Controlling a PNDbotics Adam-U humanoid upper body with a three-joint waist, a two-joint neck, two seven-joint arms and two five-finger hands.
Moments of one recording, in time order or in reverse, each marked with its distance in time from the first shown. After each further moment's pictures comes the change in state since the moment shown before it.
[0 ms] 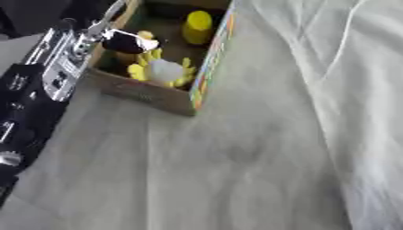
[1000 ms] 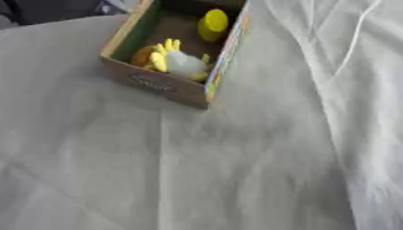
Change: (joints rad) left arm 0.539 0.272 0.229 -0.870 1.033 -0.030 0.427; right arm 0.133 -0.031 -0.086 0.000 0.067 -0.041 -0.109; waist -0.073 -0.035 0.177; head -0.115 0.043
